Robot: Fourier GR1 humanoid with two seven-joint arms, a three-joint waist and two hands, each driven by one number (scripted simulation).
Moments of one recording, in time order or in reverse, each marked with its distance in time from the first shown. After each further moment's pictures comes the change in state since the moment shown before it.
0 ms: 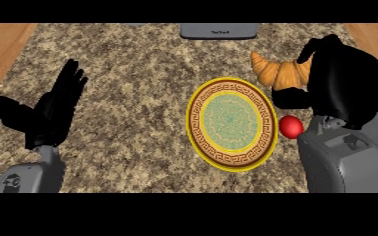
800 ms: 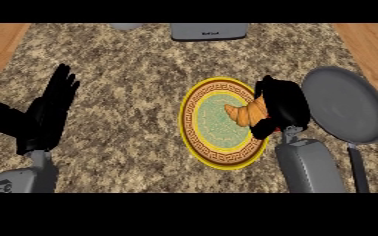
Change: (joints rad) left arm 0.033 0.021 0.019 -0.007 0.019 0.013 0.005; right arm 0.189 0.032 0.018 0.334 -0.073 -0.119 -0.443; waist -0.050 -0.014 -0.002
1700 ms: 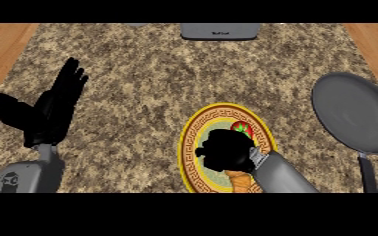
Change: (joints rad) left arm -0.043 -0.002 -0.030 0.008 0.004 -0.007 0.010; right arm -0.063 -0.196 0.571 0.173 -0.002 0.074 -0.920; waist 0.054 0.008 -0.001
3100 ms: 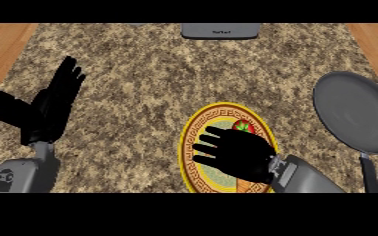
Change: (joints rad) left arm -0.010 0.068 -0.036 0.032 0.065 0.036 -0.019; right arm -0.038 -0.189 0.083 -0.310 -0.186 0.217 0.249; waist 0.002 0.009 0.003
